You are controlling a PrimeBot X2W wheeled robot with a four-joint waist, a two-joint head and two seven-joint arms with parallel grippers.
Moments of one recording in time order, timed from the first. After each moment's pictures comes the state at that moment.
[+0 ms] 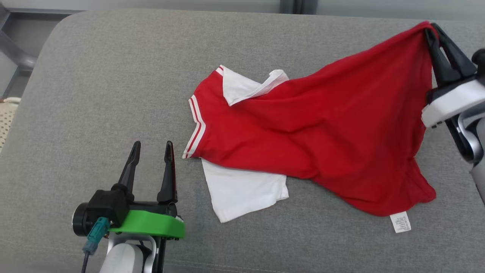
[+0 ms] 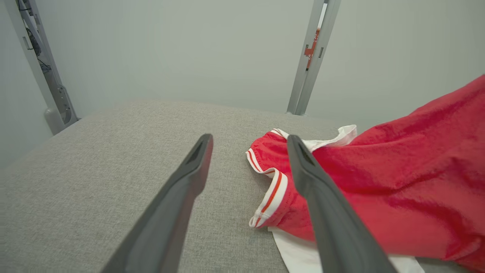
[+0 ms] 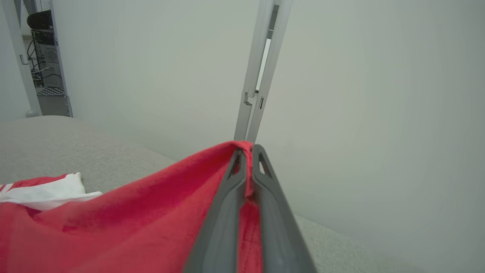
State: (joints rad) left arm -0.14 0.05 -0.20 0.13 -0.28 -0.02 -0.26; right arm -0.62 -0.49 0.23 0.37 0.29 0.13 -0.21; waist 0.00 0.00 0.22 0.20
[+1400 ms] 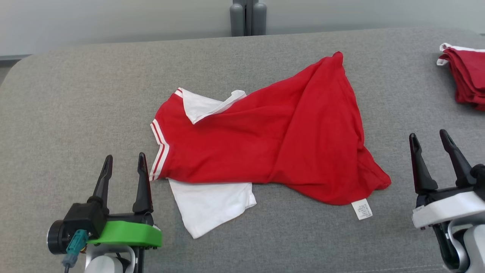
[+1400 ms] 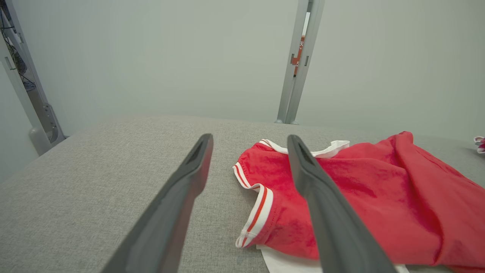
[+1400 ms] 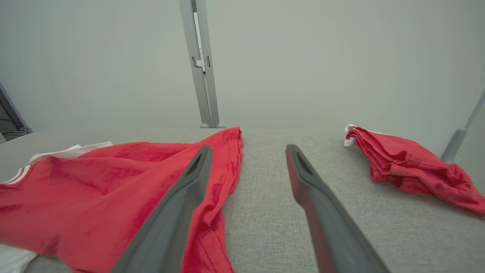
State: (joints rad) left arm -0.09 0.05 -0.08 0.14 -0.23 -0.04 -0.26; right arm -0.11 -0.31 0.00 0.15 0.32 0.13 -0.26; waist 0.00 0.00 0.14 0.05
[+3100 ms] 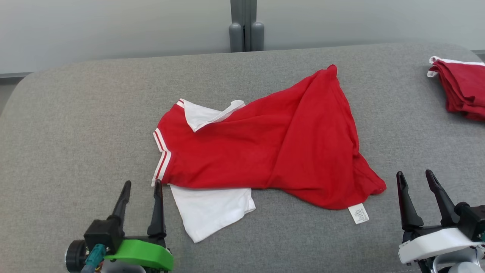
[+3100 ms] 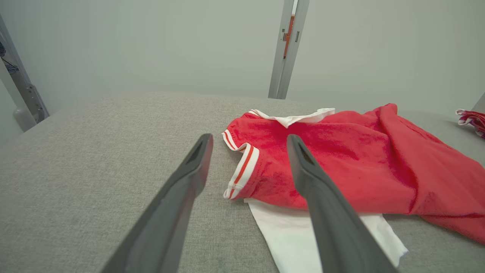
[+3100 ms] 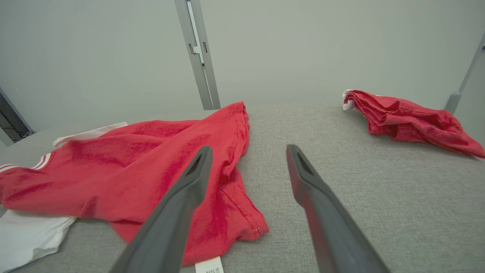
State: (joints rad) left arm -0.03 0.05 -0.10 0.21 -0.23 -0.06 -0.26; right arm 0.05 -0.19 -0.03 0.10 0.29 0.13 -0.26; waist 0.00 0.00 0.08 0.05
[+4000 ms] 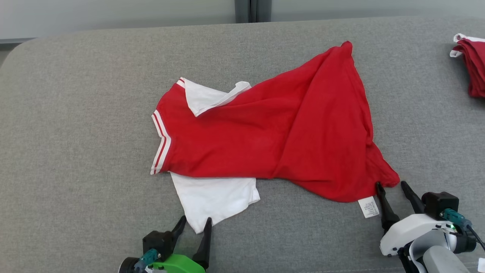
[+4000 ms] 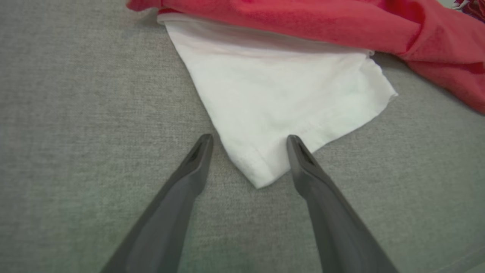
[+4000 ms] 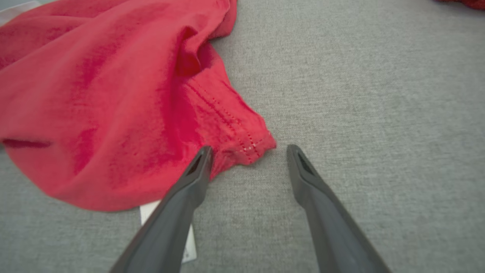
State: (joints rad) left arm -0.12 0.05 -0.41 0.59 -0.40 -0.06 -0.27; right arm -0.18 -0.19 0.06 0.59 0.32 0.13 -0.26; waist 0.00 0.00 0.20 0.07
